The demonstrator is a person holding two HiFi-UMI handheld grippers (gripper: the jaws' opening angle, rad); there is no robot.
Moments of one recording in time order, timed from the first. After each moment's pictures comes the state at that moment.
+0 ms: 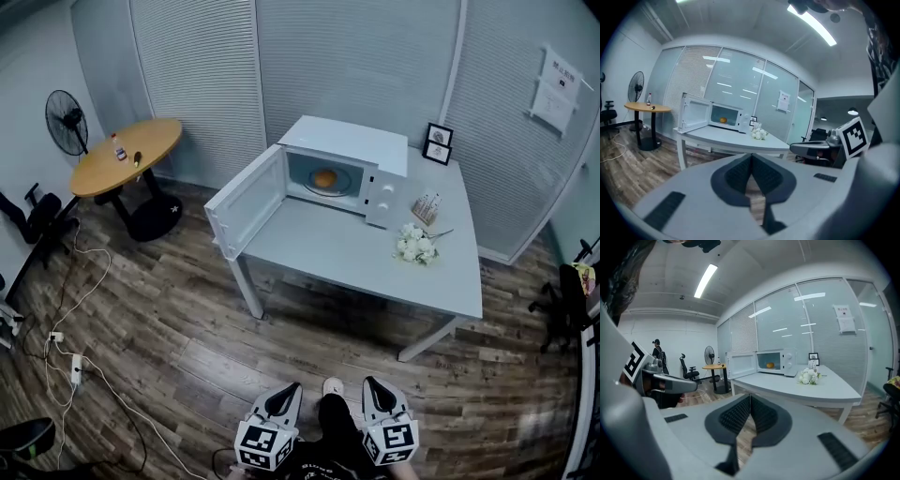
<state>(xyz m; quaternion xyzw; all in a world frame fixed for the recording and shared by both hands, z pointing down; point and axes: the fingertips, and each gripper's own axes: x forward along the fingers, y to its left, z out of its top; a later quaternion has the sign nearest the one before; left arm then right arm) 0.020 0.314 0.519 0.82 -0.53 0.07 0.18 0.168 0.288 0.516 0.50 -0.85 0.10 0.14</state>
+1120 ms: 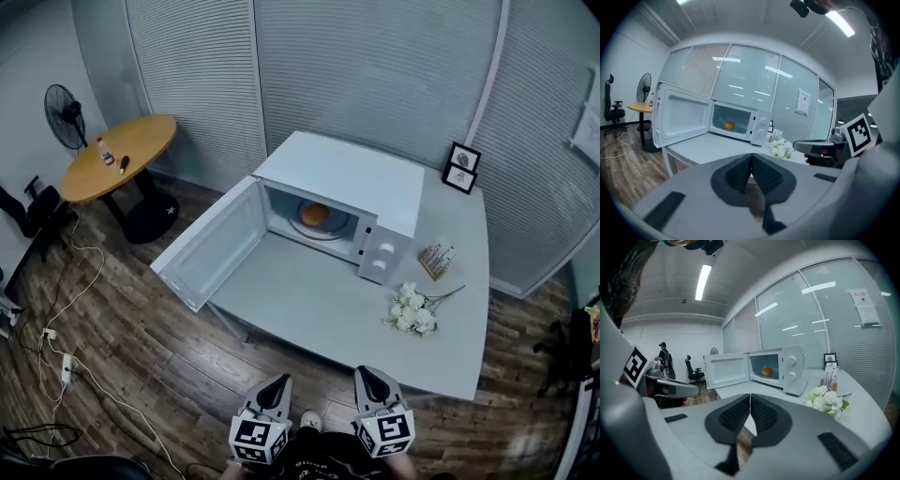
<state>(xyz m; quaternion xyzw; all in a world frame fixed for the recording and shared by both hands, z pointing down) 0.054 0.066 0.523 0.77 -0.60 0.06 0.19 0.197 0.020 0.508 0.43 -0.89 0.09 0.13</state>
